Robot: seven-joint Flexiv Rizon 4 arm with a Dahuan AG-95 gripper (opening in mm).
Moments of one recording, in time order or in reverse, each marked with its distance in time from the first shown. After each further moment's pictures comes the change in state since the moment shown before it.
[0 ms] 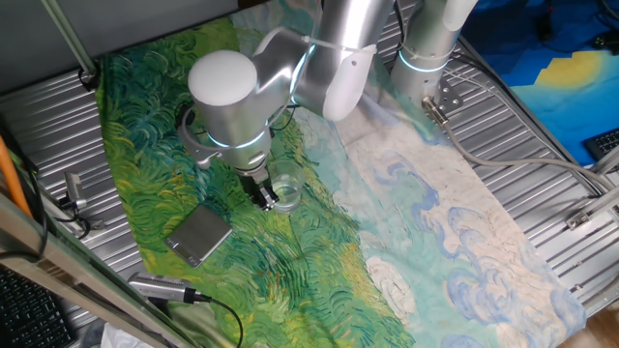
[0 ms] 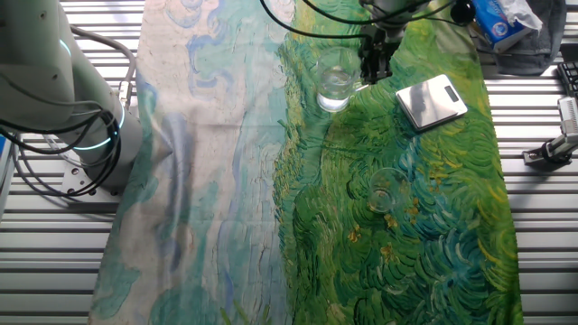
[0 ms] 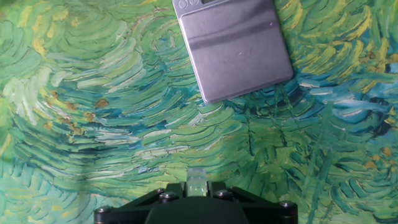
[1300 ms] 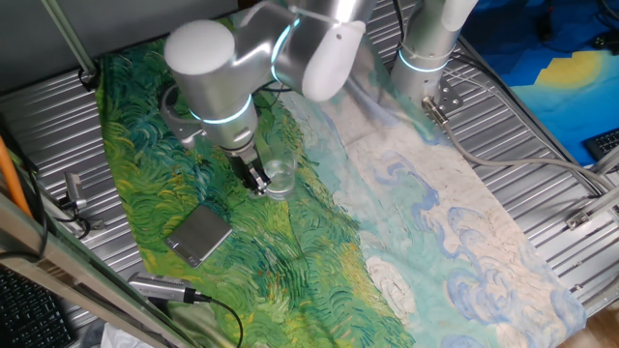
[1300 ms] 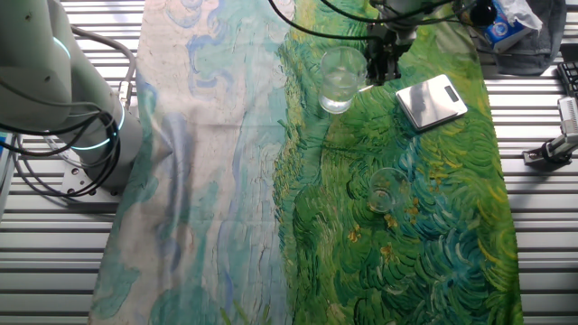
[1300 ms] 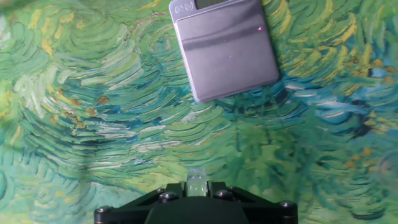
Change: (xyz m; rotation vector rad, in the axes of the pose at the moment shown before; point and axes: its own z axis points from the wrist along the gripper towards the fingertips) arm 0.001 -0.026 -0.034 -0.042 0.024 -0.032
